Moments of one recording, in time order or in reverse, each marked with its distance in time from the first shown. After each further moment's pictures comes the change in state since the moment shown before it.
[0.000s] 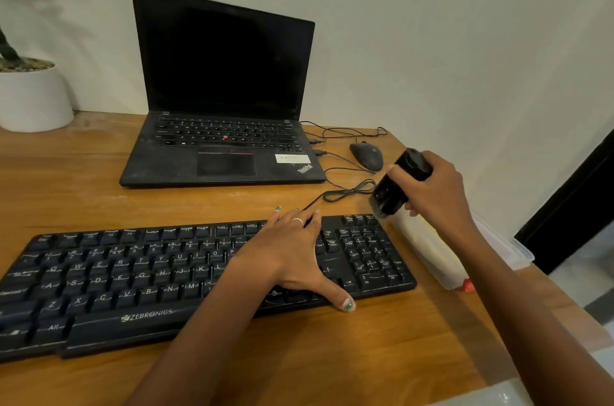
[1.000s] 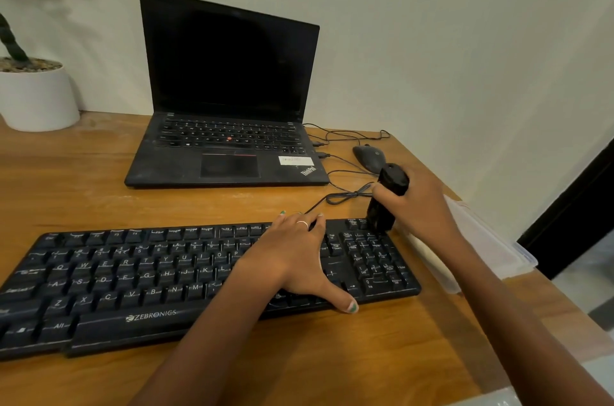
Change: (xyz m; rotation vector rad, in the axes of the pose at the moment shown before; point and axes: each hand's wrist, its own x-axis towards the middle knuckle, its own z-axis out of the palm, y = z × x) left_hand -0.004 0.004 -0.002 0.014 0.007 -0.003; right_hand -0.008 -0.014 0.012 -0.215 -0.152 -0.087
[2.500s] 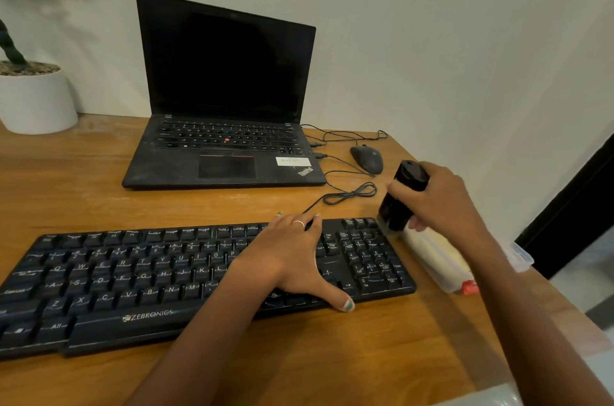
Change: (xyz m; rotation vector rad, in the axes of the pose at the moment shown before) left_hand -0.001 0.000 -0.001 0.014 0.000 -0.005; right_hand -0.005 0.003 -0.028 0.084 -0.060 0.131
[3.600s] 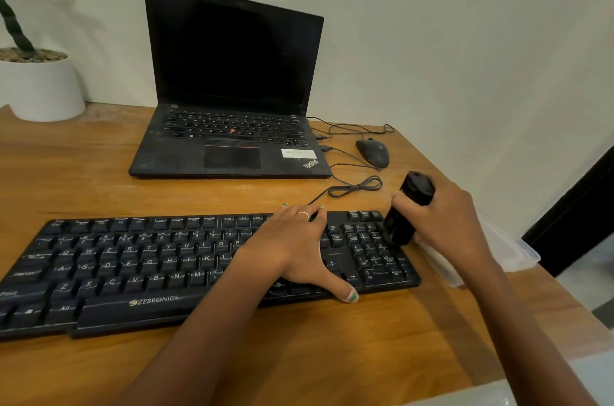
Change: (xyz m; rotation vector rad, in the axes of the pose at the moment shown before) left_hand 0.001 -0.001 0.002 0.000 0.005 -0.007; right_hand -0.028 -0.002 0.011 -0.077 0.073 -0.018
